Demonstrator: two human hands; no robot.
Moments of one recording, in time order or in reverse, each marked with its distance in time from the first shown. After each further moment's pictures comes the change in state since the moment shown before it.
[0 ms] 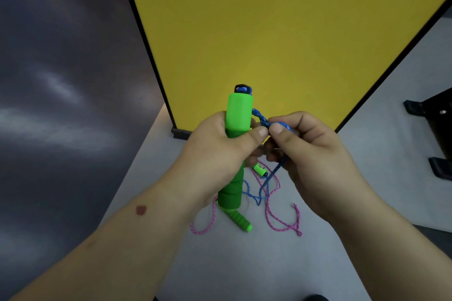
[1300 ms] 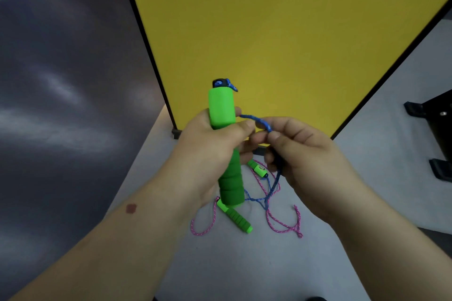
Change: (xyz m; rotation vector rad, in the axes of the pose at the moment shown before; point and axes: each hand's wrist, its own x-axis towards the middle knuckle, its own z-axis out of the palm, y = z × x) left_hand -0.001 0.008 -0.003 -0.347 0.103 -0.100; right_hand 0.003 -0.002 0.004 -0.099 -0.035 0.121
